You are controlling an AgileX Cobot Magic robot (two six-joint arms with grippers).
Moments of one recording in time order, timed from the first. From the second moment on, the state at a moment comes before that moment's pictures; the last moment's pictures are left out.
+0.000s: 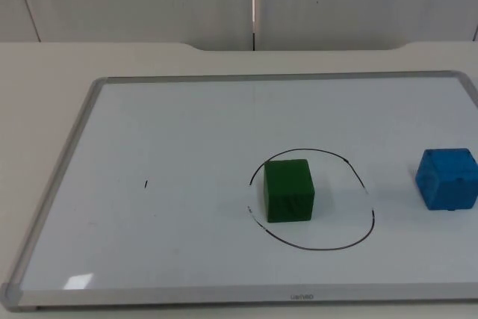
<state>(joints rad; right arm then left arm) 0.03 0.00 -0.52 -0.02 1.08 0.01 -0.33 0.00 -0.50 0.01 1.09 0.05</state>
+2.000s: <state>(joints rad) 0.03 0.54 -0.69 -0.05 0.99 0.01 -0.33 0.00 -0.50 0.01 1.09 0.05</state>
